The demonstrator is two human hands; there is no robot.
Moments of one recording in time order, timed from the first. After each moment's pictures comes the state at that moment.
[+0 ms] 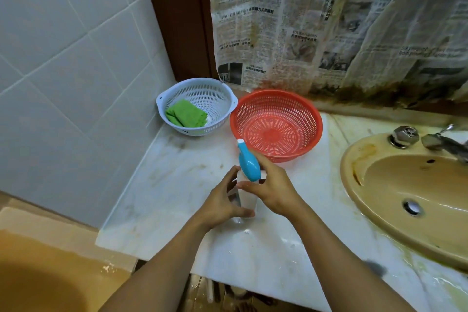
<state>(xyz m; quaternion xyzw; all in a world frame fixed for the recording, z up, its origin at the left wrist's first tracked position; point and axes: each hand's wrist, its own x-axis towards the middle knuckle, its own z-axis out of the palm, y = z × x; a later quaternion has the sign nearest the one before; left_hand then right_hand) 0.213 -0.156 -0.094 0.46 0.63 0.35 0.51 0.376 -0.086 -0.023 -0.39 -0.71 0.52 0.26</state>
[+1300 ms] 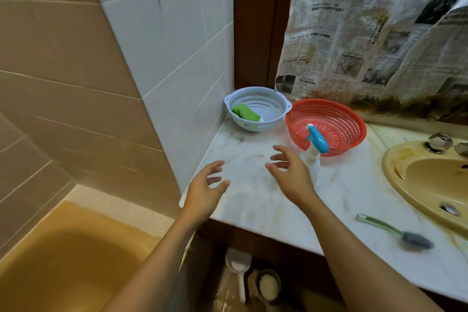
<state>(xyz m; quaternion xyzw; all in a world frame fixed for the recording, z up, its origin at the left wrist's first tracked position) 0.083 -0.355 -0.012 0.39 0.70 0.52 0.30 0.276 -0.223 0.005 -0.47 -0.68 0.45 0.33</state>
